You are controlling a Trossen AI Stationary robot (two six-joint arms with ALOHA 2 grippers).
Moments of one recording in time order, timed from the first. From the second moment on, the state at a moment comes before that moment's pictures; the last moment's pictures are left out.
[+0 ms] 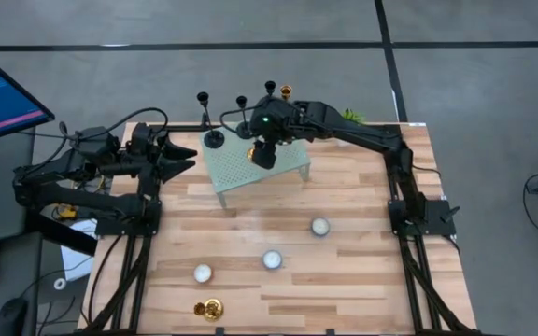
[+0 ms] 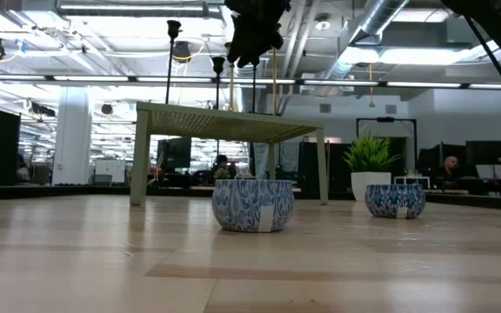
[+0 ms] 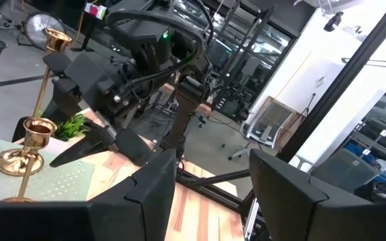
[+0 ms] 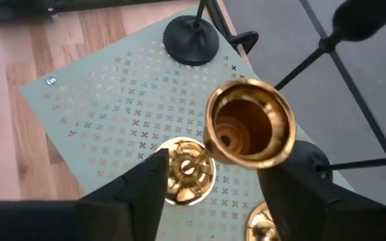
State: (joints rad) left arm 0.01 0.68 1.02 -0.31 -0.06 -0.45; right arm -0.23 2.08 2.31 -1.09 0.21 -0.06
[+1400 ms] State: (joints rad) left arm 0.00 0.68 1.02 -0.31 -0.05 -0.45; right arm -0.05 1.74 1.23 0.01 0.47 0.11
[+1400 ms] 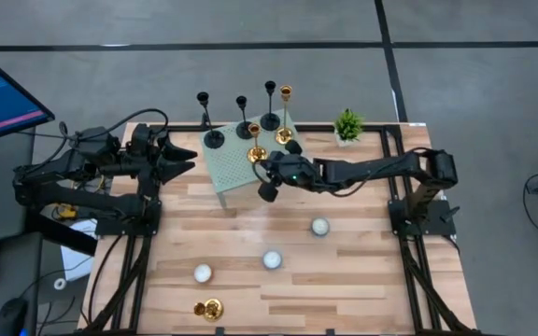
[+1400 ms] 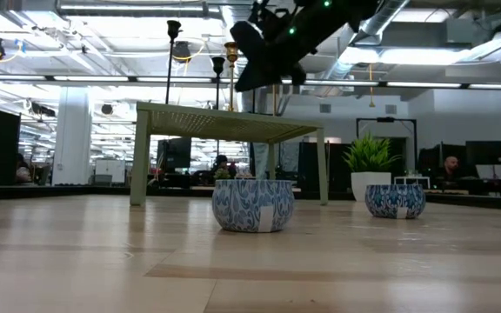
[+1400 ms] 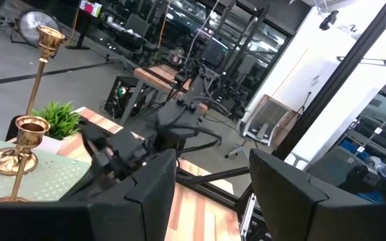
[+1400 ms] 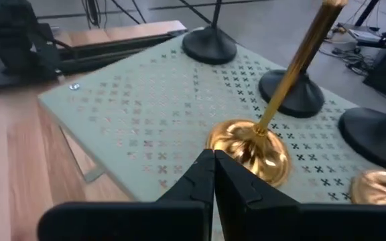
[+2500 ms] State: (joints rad) left arm 0.00 0.68 1.02 -0.31 -0.06 -0.45; right arm -0.18 1.77 1.23 0.08 0.34 0.08
